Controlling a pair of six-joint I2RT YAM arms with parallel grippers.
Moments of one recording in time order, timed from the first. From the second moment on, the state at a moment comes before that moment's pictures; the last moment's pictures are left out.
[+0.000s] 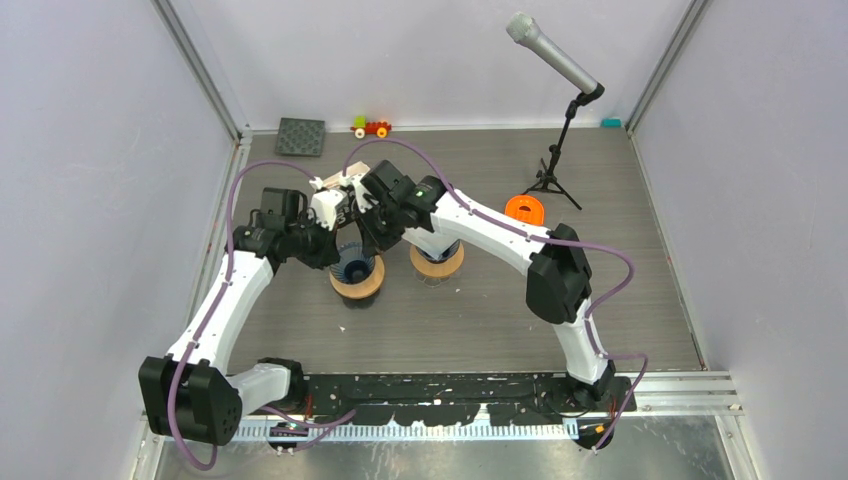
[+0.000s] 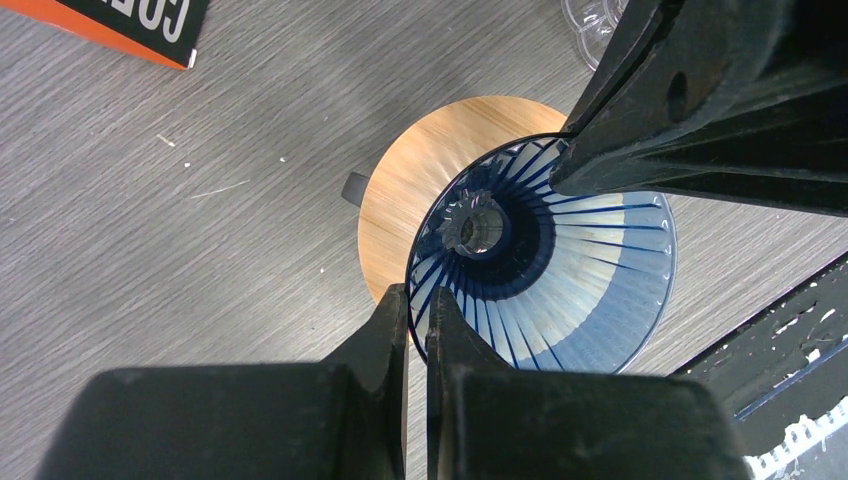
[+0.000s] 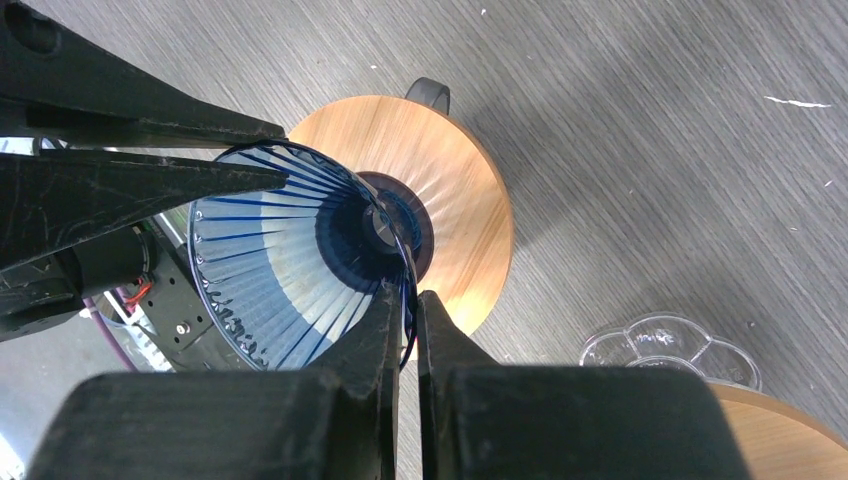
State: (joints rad) left arm -0.16 1.16 0.96 -0.75 0.36 0.29; right arm 0.93 2.09 1.93 -0.74 -0.25 0.21
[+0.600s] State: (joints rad) left arm -0.18 1.24 1.05 -0.80 0.34 0.28; right arm 0.89 2.14 2.02 -0.85 -0.36 0.20
